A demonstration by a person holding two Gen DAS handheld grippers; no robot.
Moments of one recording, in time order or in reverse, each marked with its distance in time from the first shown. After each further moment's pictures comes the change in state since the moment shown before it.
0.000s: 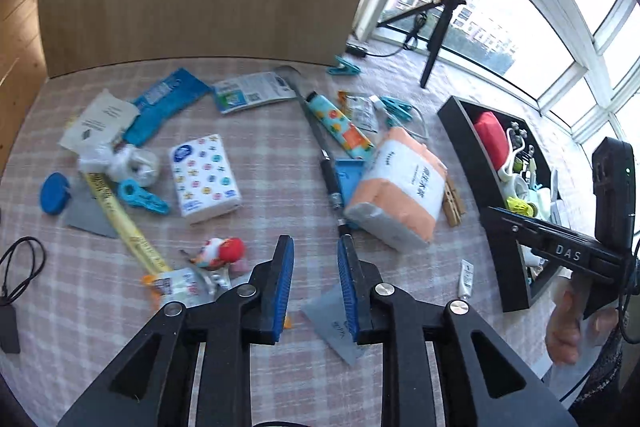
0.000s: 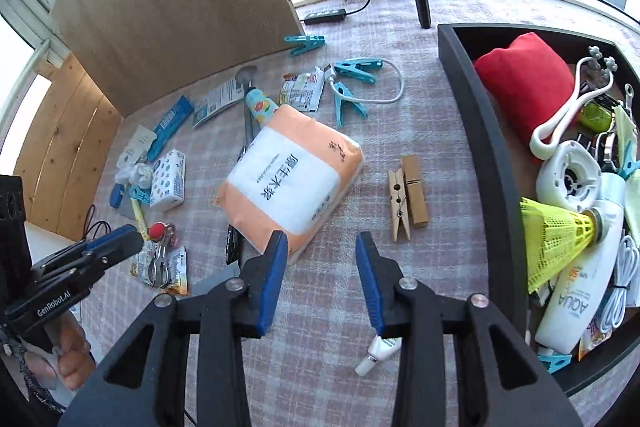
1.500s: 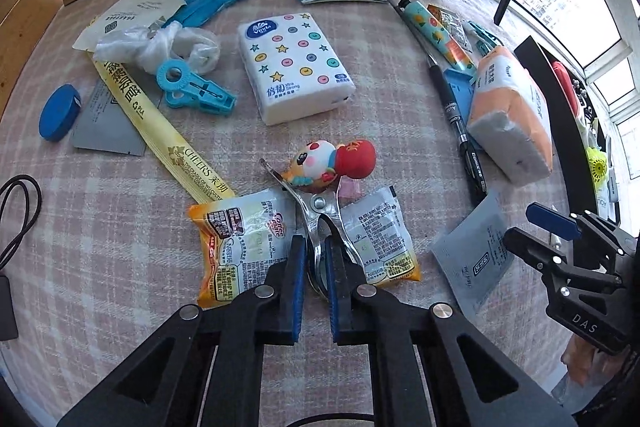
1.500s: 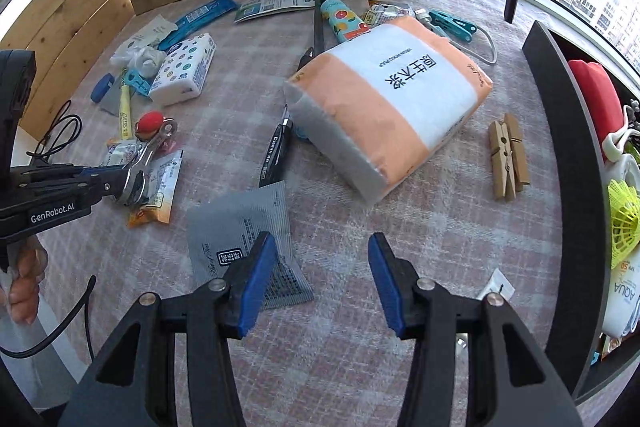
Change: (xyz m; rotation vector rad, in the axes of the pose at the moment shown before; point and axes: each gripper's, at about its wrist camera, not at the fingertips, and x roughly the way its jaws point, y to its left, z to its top) left arm 0.082 0.051 -0.042 -0.015 0.204 0.103; right arm 0.071 0.075 -0.072 -0.291 0.116 -0.110
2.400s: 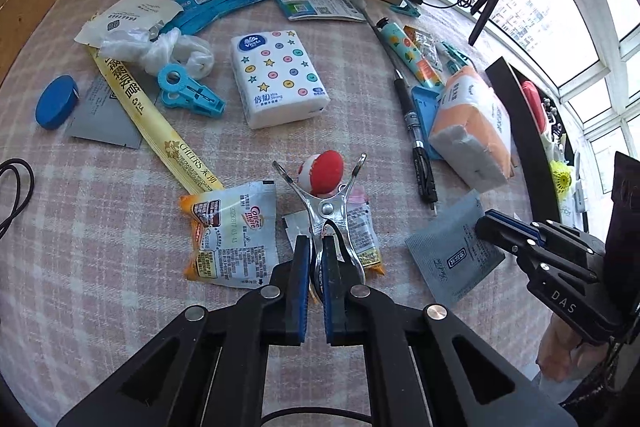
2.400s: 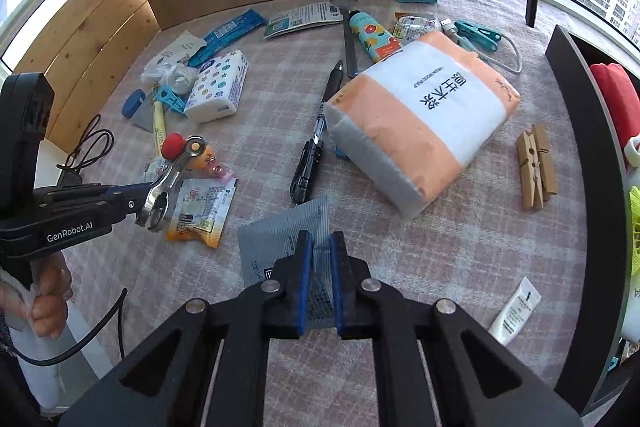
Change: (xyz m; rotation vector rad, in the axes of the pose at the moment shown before) left arm -0.031 0.016 -0.010 -0.048 -0.045 -0.135; right arm -0.022 0.002 0.002 0.028 -0.061 0.094
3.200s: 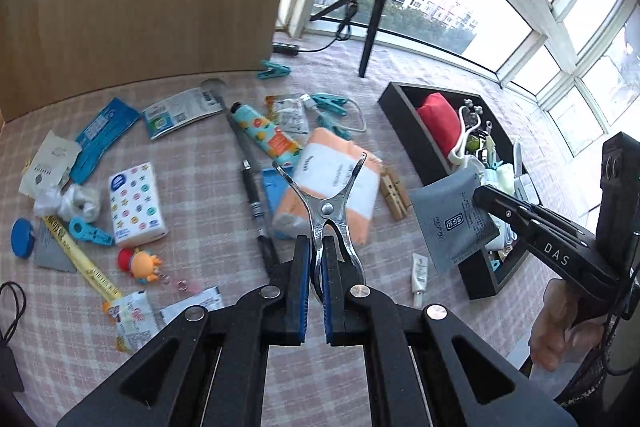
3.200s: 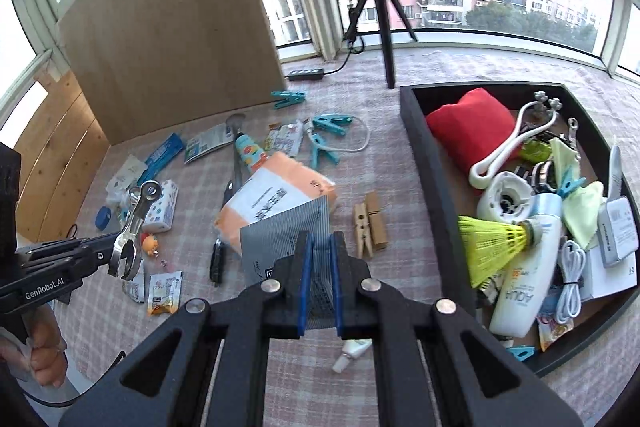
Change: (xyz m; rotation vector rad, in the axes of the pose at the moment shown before) left arm -0.027 -0.148 0.048 0.251 -0.111 -0.088; right arm -0.112 -0.103 0.013 0.271 -0.256 -0.163
